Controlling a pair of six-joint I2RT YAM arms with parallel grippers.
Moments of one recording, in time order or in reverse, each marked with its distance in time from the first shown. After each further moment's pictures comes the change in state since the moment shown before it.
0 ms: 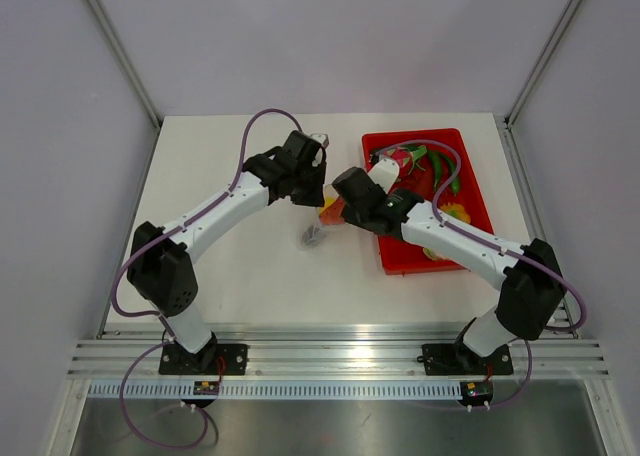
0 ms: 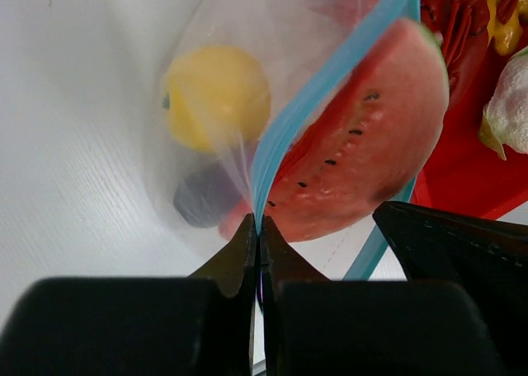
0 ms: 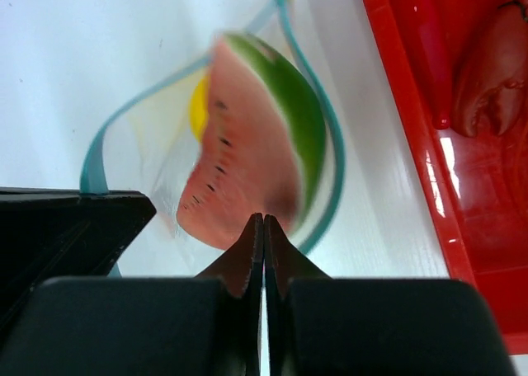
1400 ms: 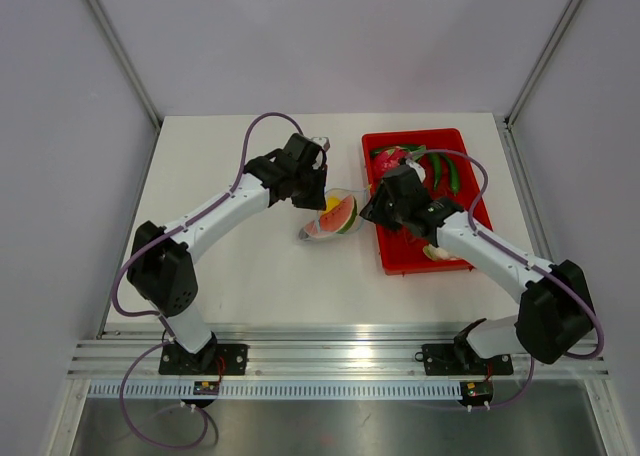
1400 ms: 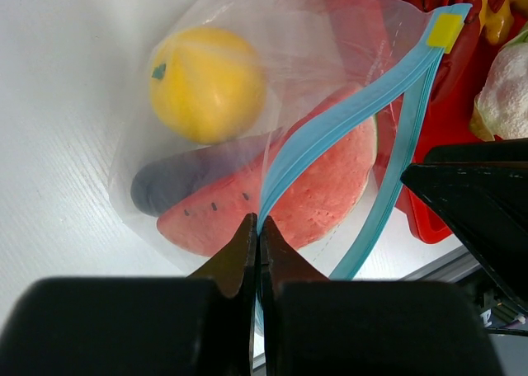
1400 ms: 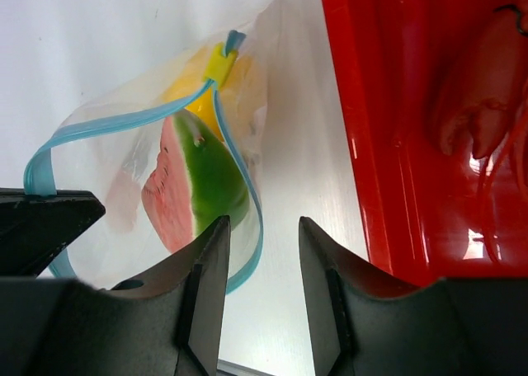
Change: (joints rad) left arm 0.001 0.000 -0.026 0.021 0.037 -0.015; right arm -0.247 -0.179 -0.277 0.217 -0.376 -0.166
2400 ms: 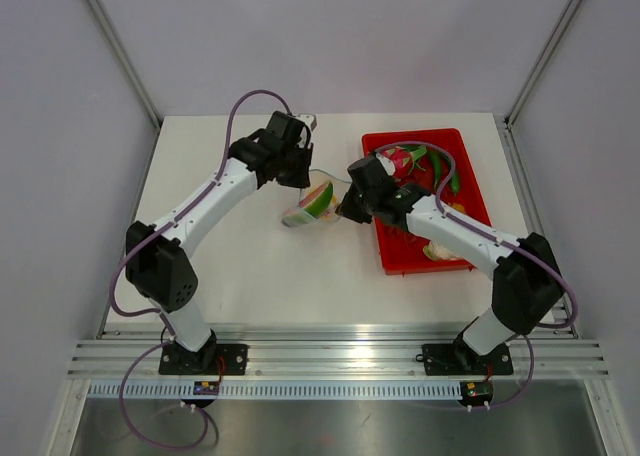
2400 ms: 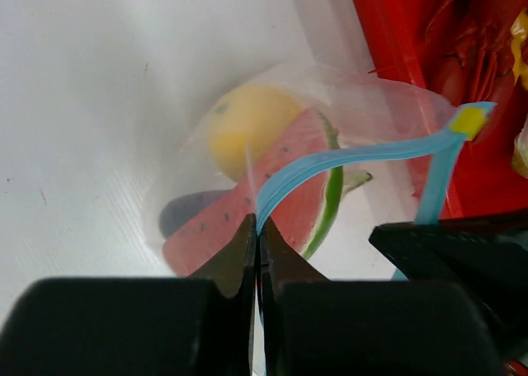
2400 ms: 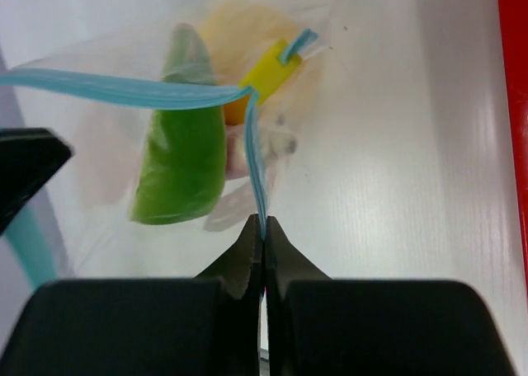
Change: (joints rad) left arm 0.098 0.012 0.143 -0.074 -0.054 0.158; right arm 0.124 0.181 0.223 -0.035 0.010 0.125
